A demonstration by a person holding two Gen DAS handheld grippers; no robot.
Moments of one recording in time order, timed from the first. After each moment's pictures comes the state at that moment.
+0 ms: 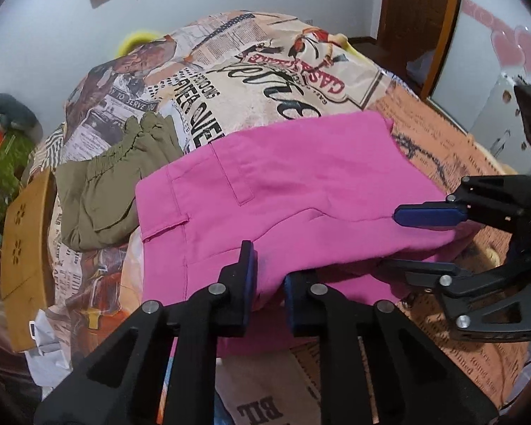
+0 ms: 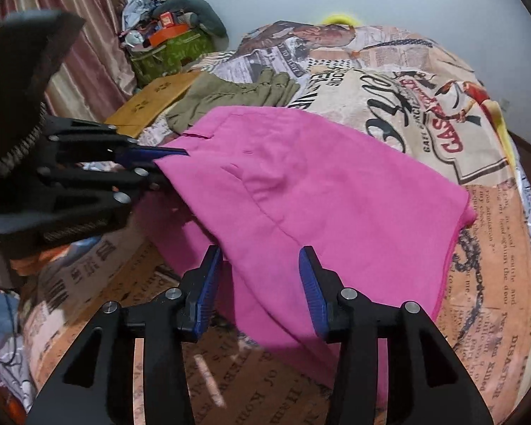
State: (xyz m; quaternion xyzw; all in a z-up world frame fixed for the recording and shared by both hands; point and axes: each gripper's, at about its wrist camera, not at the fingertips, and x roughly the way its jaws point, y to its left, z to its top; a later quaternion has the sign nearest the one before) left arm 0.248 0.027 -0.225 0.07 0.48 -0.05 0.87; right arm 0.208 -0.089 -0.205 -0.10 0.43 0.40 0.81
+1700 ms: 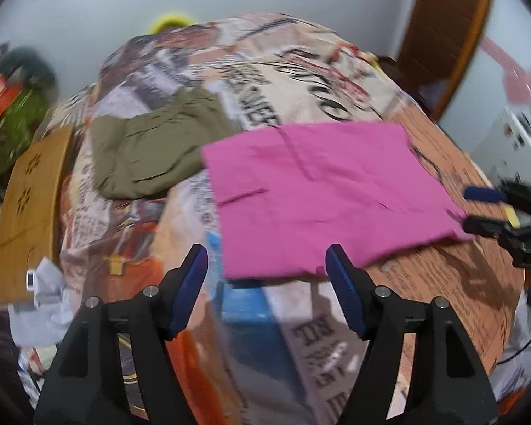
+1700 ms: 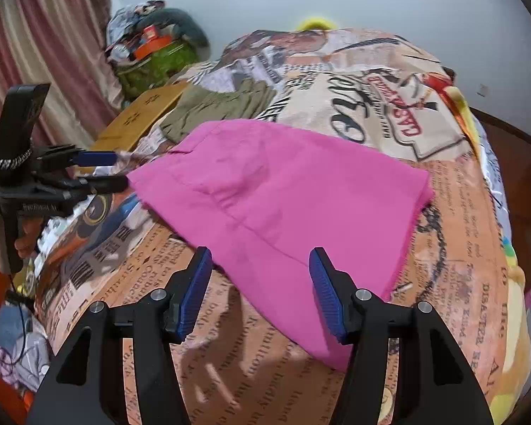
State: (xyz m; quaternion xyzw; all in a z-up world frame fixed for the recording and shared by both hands) left arm 0.193 0.104 -0.204 -0.01 0.49 -0.02 0.87; right arm 0.182 -0.144 -0.177 -0.05 0.44 0.36 0.82
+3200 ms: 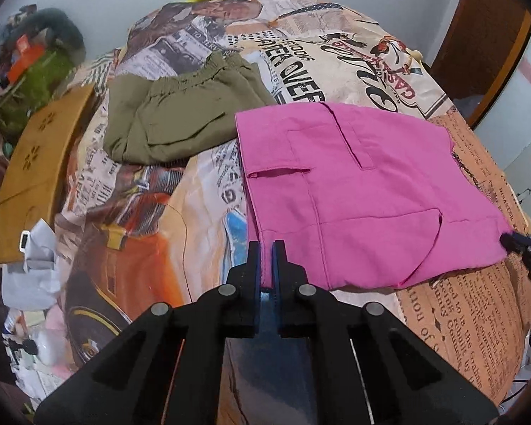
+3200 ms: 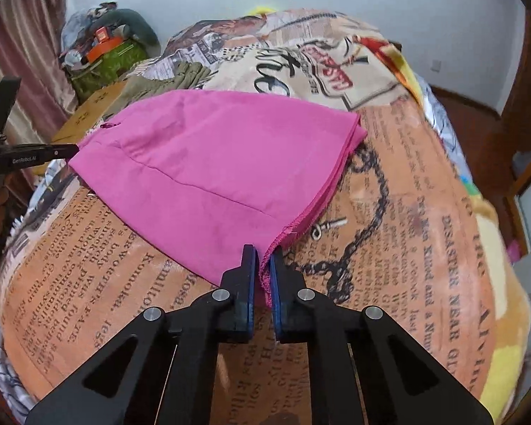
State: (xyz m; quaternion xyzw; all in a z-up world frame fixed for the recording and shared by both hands) left arm 0.206 0.115 -0.246 -0.04 0.51 0.04 0.86; right arm 0.176 -0.190 -0.209 -0.08 0.44 0.28 0.85
